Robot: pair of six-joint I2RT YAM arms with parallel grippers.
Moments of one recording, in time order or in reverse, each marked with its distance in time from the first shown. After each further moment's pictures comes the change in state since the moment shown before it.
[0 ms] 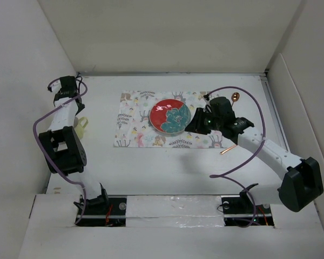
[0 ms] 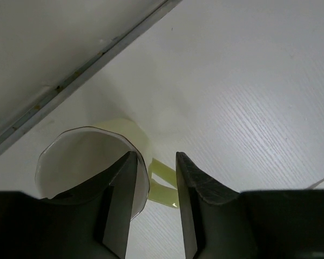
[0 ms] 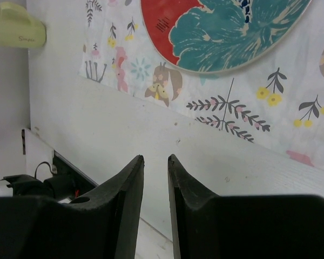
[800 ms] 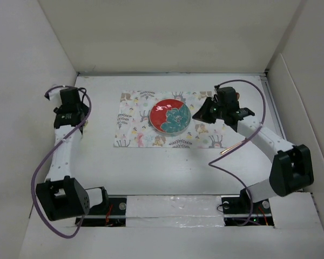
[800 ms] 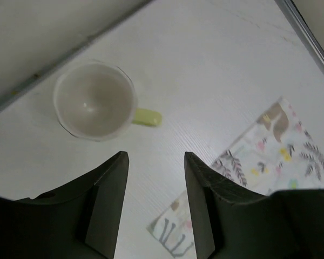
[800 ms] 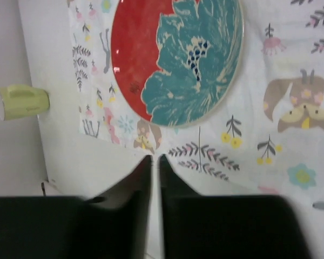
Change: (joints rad) left arm -0.139 -0.524 -0.328 0.093 0.029 -0.099; right arm -0.163 0.182 0.113 0.056 -0.007 0.066
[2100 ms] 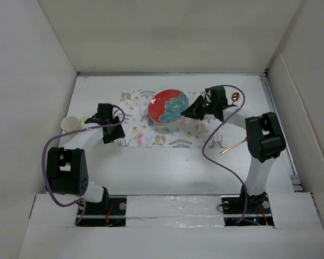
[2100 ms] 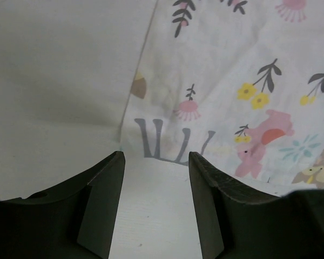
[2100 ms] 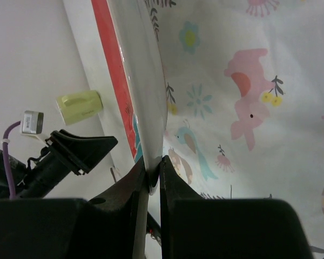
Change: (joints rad) left arm -0.221 0.256 -0.198 0.024 0.346 0.185; right arm -0.080 0.420 0.085 0.362 -0.350 0.267
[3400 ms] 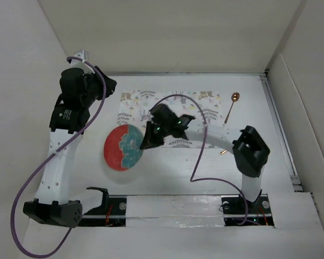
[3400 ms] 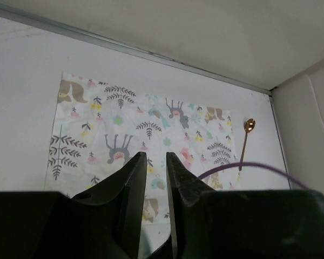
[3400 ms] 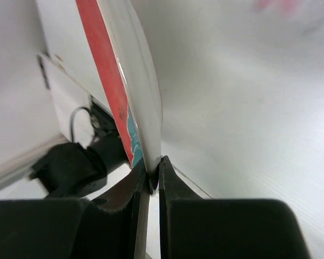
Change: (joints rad) left arm -0.027 -0.315 0.565 -0.069 0.129 -0.063; right arm 0.698 0.008 0.286 -0.446 0.313 -0.023
